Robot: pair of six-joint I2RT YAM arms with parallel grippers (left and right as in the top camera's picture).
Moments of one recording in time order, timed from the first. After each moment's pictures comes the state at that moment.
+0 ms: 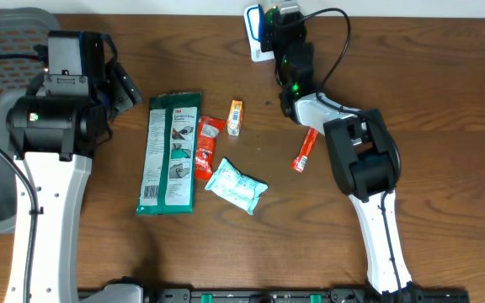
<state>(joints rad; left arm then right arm) -0.05 1.40 1.64 -1.17 -0.27 -0.51 0.37 2.50 1.69 0.96 0.16 -0.02</state>
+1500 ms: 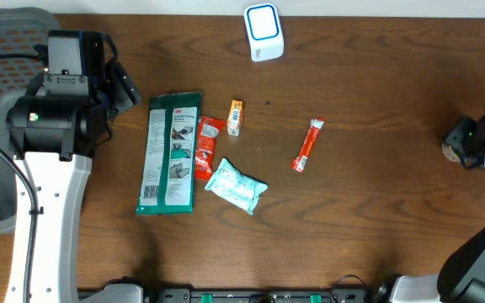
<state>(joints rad) -0.05 1.40 1.64 -1.17 -0.27 -0.51 -0.49 1.61 1.16 -0.64 0.06 0.21</state>
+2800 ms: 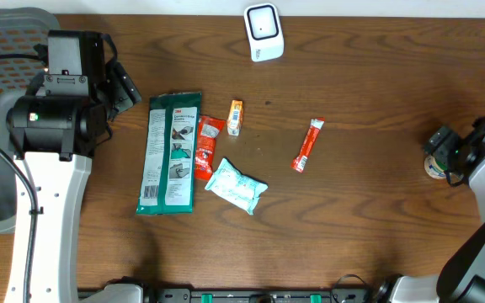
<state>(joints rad) -0.05 1.40 1.64 -1.17 -0.27 -0.51 -0.51 1.59 0.95 -0.43 -0.01 0.25</state>
